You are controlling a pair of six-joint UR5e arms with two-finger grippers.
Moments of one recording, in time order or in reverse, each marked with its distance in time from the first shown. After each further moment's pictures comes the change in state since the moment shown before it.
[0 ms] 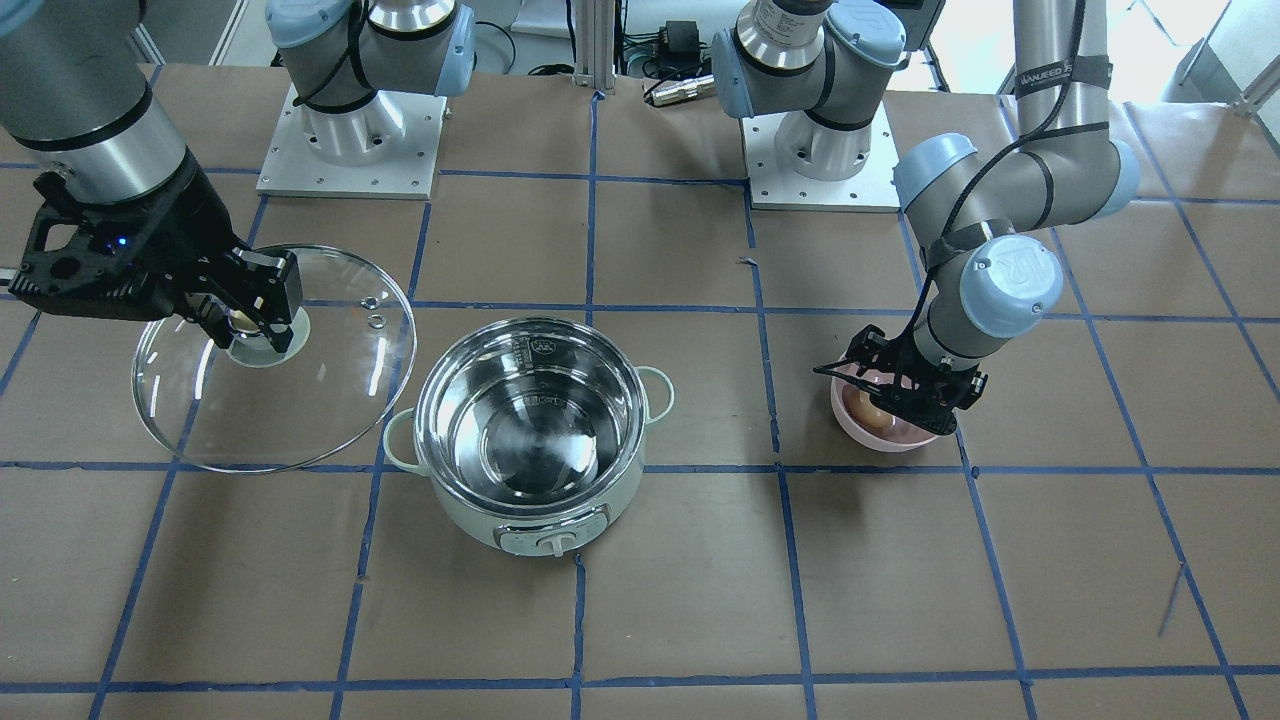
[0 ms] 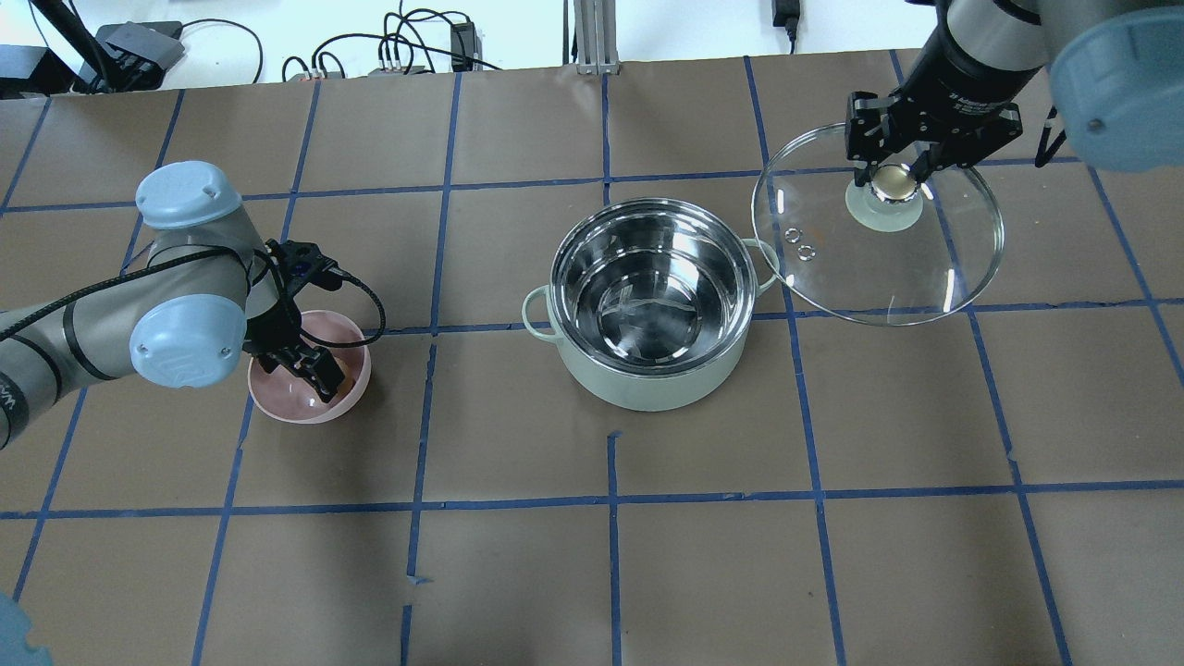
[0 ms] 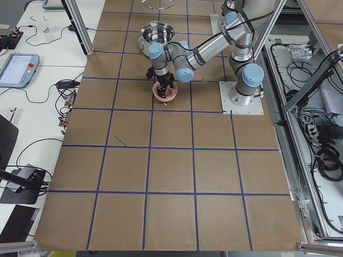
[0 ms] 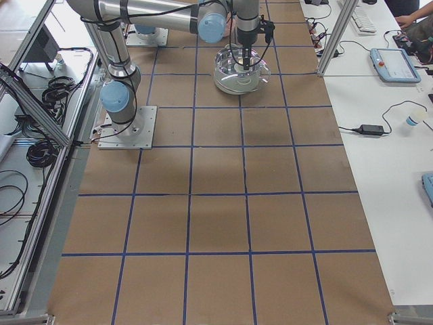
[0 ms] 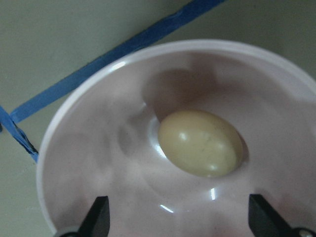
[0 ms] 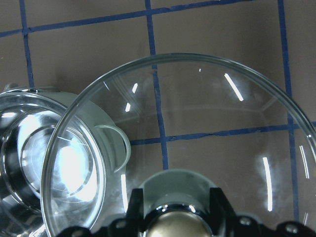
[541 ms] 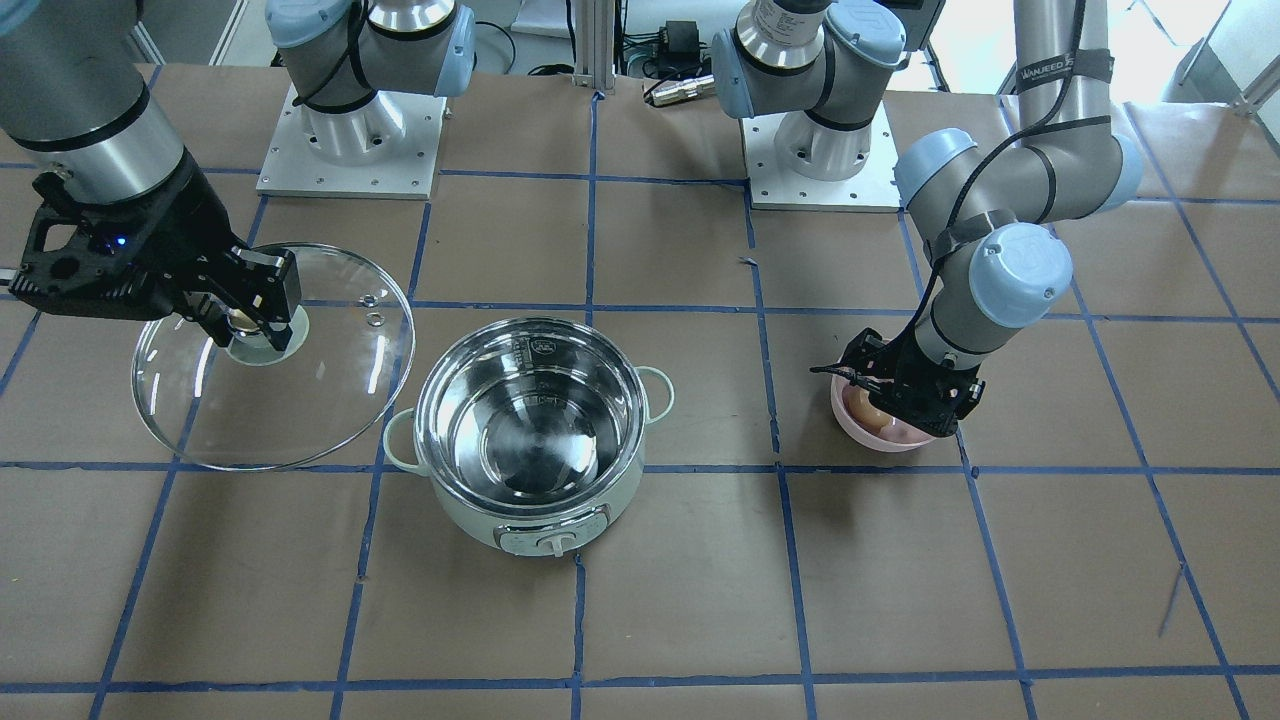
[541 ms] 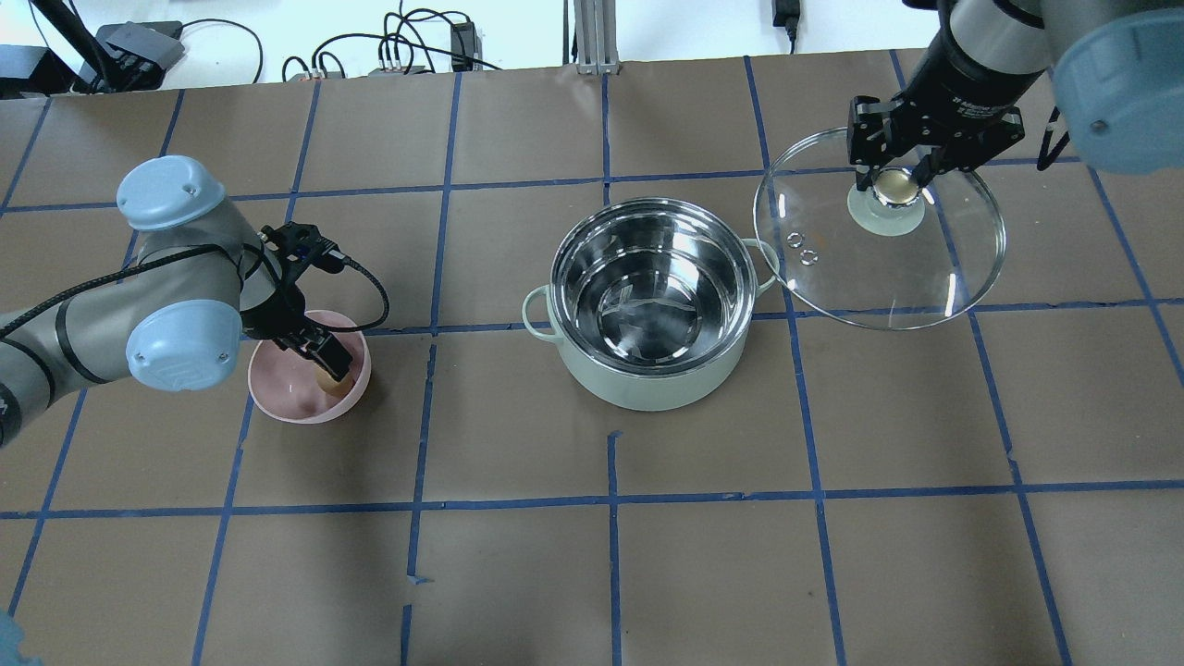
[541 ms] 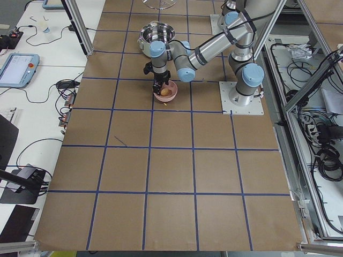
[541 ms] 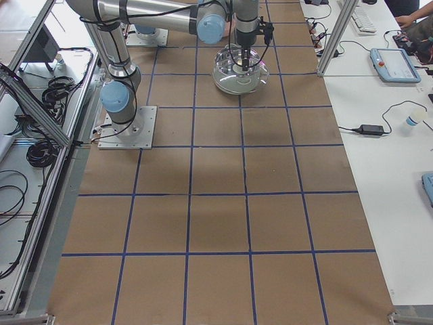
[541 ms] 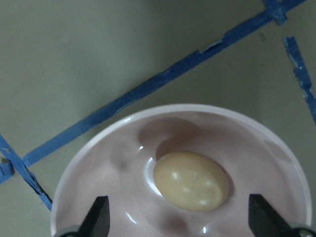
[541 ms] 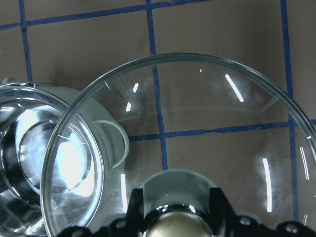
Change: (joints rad) left arm 0.009 0.008 -0.012 0.105 -0.087 0.094; right arm -0.002 -0.001 0.010 0.003 0.005 -0.011
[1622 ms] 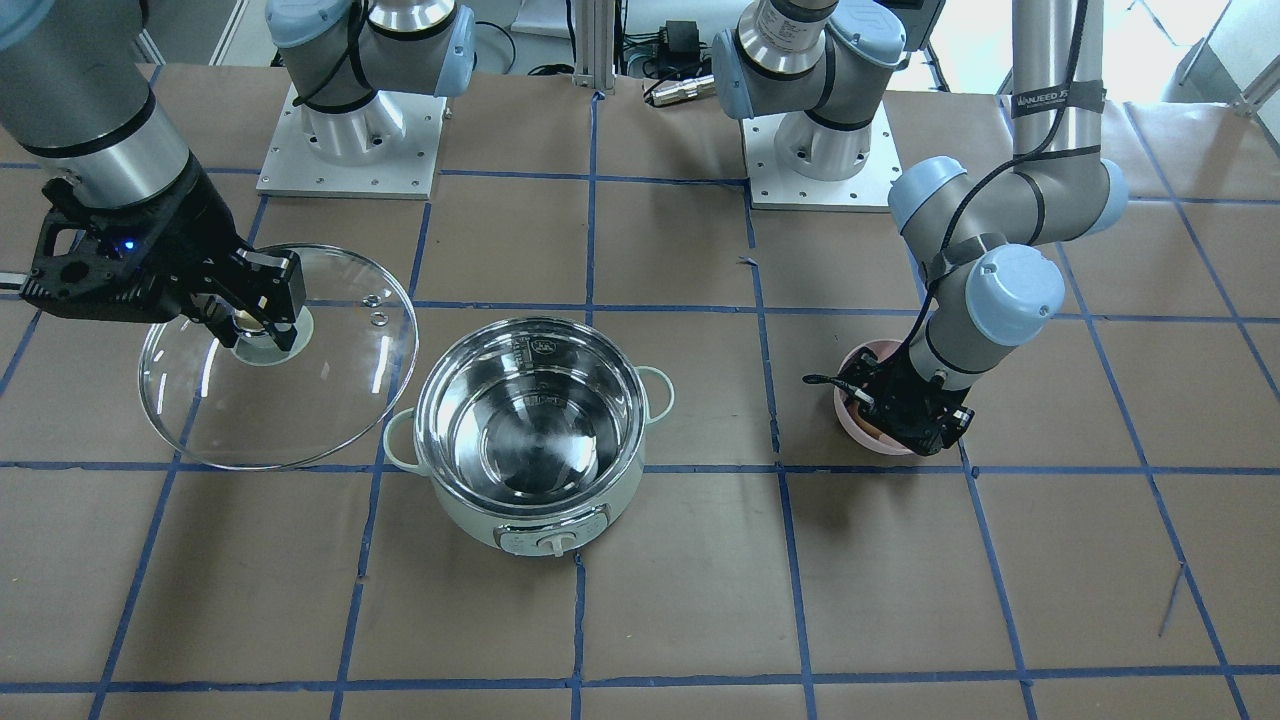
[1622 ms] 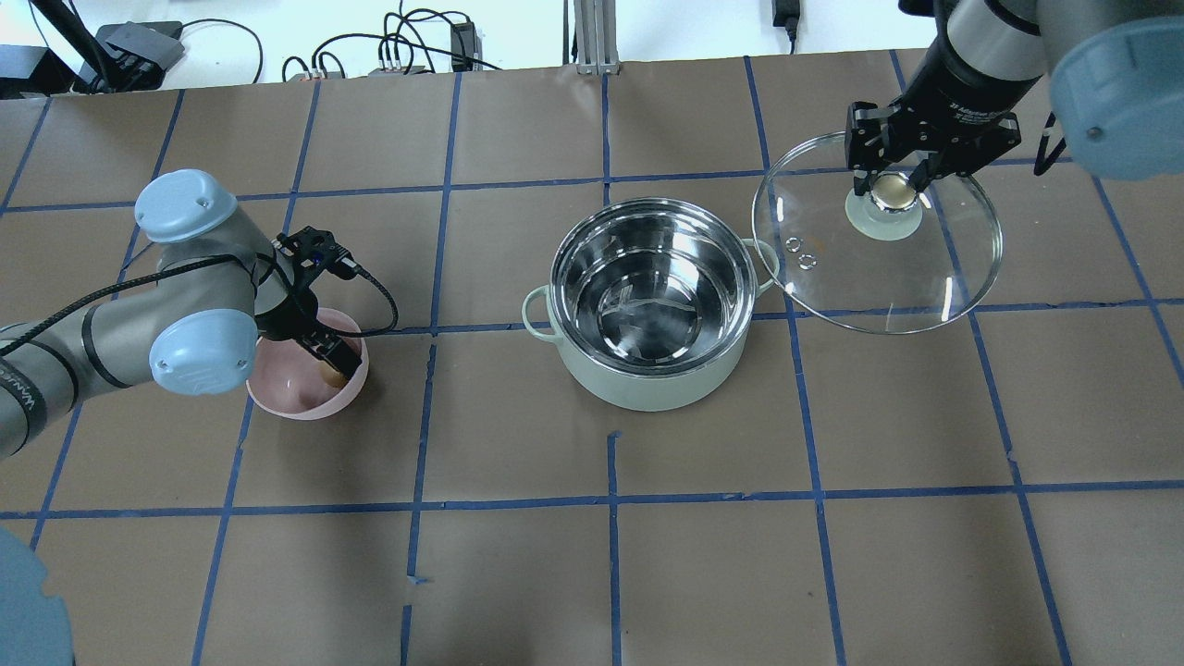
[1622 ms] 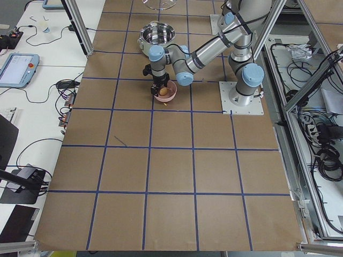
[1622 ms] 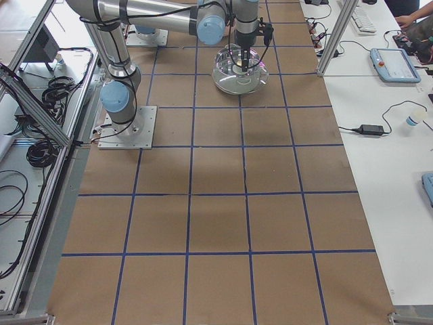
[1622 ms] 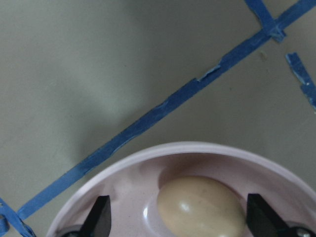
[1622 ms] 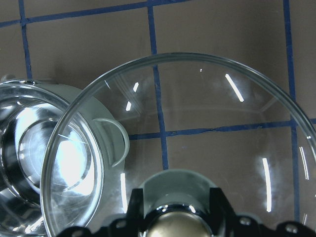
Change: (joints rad) left arm 0.000 -0.061 -0.005 0.062 -0.023 0.063; right arm -0.001 0.000 0.005 -0.003 0.001 -0.002
